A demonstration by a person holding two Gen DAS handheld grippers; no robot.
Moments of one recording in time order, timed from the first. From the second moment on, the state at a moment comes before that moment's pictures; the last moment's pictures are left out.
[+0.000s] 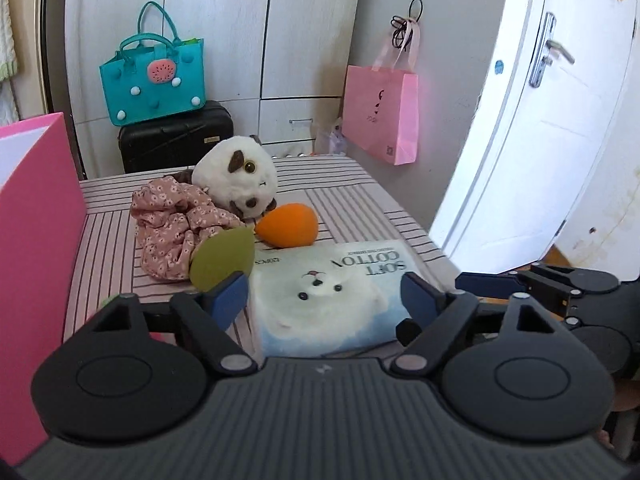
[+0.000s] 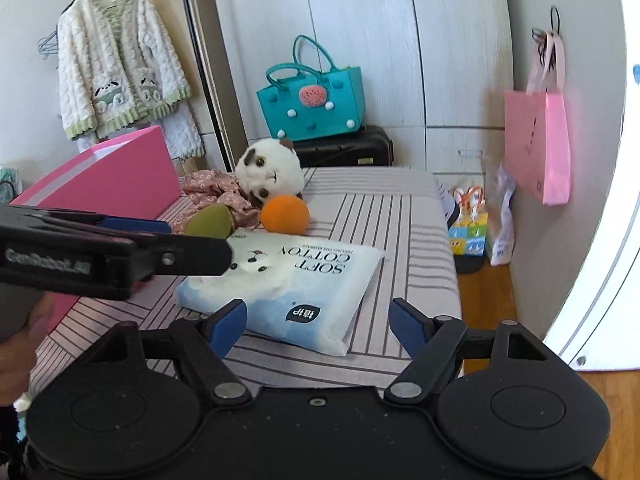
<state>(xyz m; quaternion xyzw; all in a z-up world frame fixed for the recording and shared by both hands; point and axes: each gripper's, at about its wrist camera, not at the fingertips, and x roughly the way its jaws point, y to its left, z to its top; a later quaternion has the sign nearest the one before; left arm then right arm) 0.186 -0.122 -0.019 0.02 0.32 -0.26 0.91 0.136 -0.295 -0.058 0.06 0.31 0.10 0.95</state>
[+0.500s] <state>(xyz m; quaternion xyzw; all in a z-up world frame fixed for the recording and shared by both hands) 0.211 -0.122 -0.048 -0.01 0.39 -0.23 0.89 0.152 -0.294 -0.078 0.08 0.29 0.12 0.95</state>
